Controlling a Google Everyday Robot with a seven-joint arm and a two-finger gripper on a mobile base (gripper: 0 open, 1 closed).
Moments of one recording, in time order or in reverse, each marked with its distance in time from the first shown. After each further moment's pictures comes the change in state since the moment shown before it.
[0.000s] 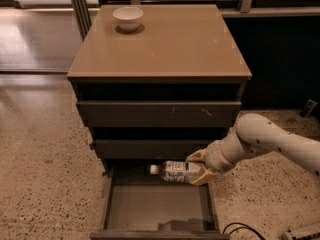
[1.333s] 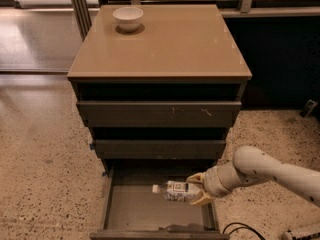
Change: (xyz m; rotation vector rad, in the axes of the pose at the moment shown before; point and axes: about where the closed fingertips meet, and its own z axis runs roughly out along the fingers) arm 0.056 0.033 0.070 0.034 0.000 0.005
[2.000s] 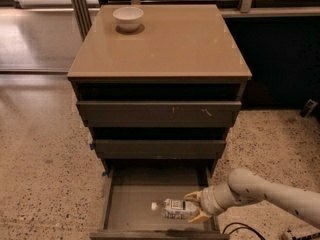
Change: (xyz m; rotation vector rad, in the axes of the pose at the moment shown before) arm 0.054 0.034 0.080 -0.041 -0.059 0.018
